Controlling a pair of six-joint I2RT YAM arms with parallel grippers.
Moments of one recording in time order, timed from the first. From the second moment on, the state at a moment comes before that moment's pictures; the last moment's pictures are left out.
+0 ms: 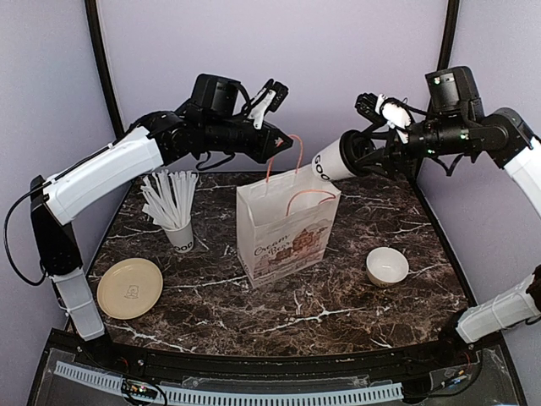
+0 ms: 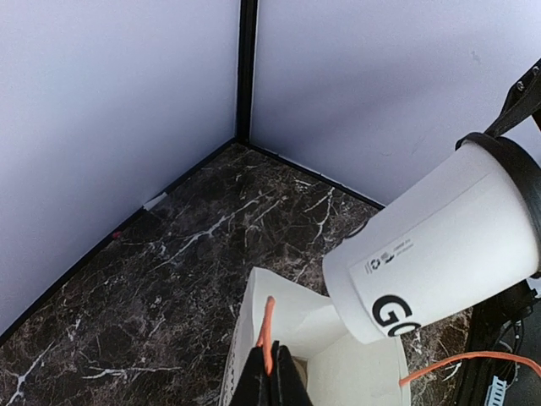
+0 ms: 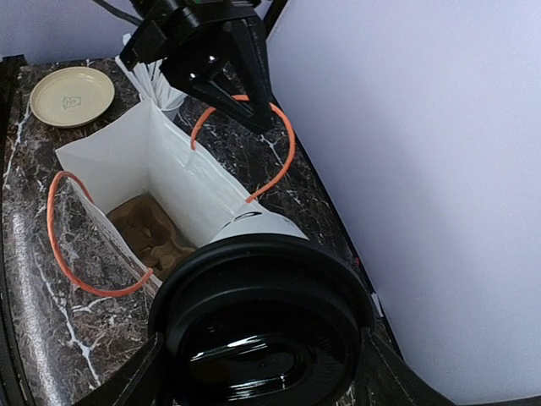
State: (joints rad) left arm -0.83 1.80 1.94 -0.51 0.16 -0.03; right arm 0.64 1.27 1.71 -0.96 -0.22 -0.64
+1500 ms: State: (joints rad) left arm -0.93 1.50 1.65 -0.40 -0.20 0.15; right arm 1.19 1.42 1.55 -1.04 0.01 -0.78
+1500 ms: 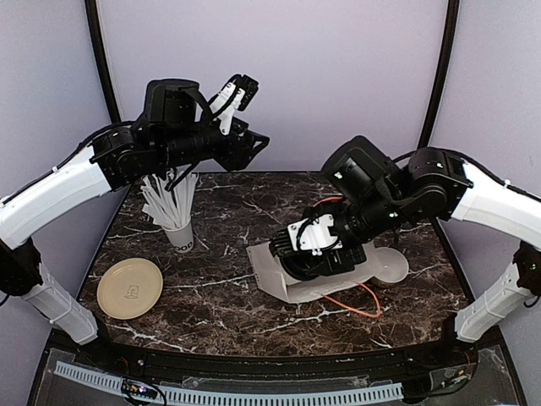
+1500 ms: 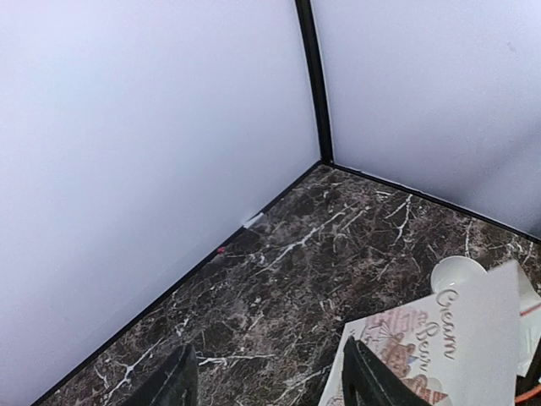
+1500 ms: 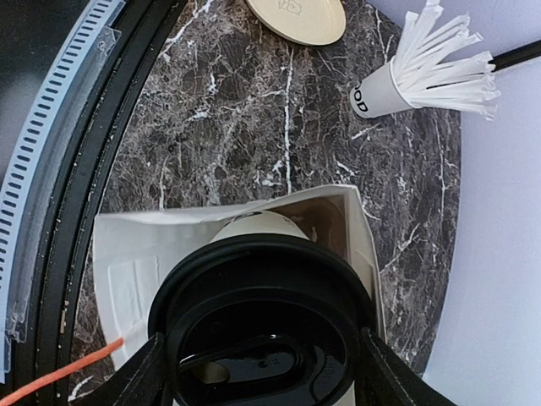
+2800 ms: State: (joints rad) left arm -0.86 1.53 1.49 -0.33 -0.26 0.06; right arm 1.22 1.23 1.19 -0.86 0.25 -0.79
